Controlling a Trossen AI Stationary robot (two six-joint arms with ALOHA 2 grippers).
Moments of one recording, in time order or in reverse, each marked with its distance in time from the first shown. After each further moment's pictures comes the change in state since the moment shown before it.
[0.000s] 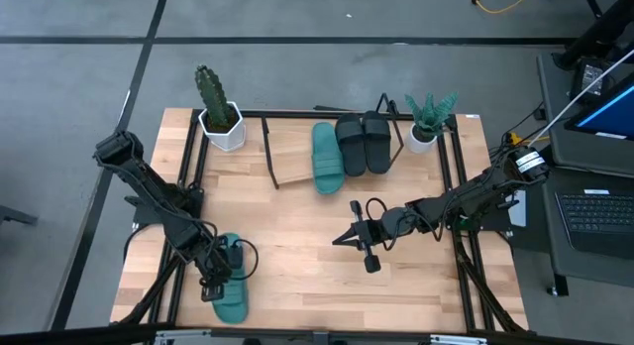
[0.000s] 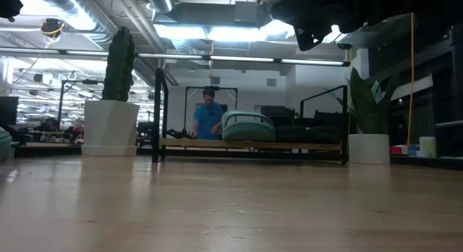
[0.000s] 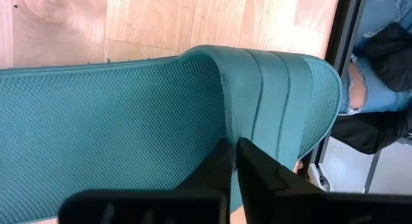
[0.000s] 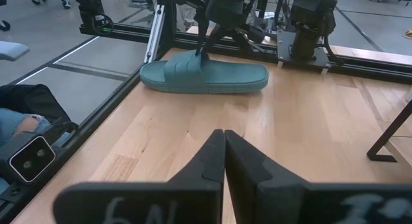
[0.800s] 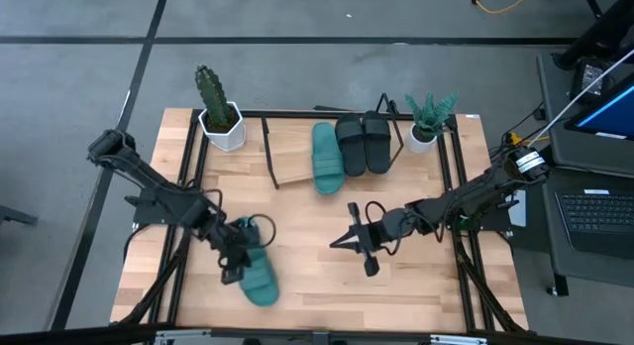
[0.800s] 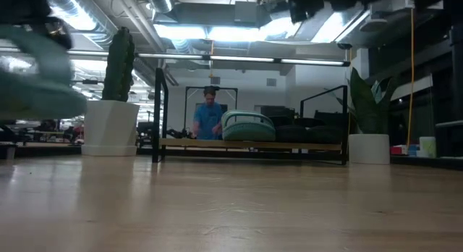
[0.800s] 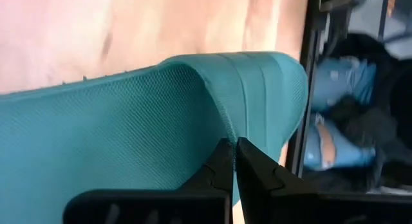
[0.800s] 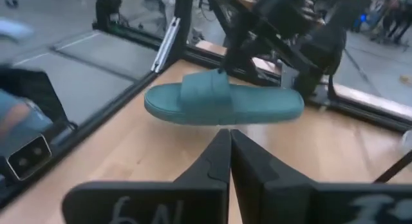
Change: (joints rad) left arm 0.235 -0.078 0.097 -0.015 -0.027 0.176; right arm 0.018 -0.001 0.060 -0.012 0.006 -0.172
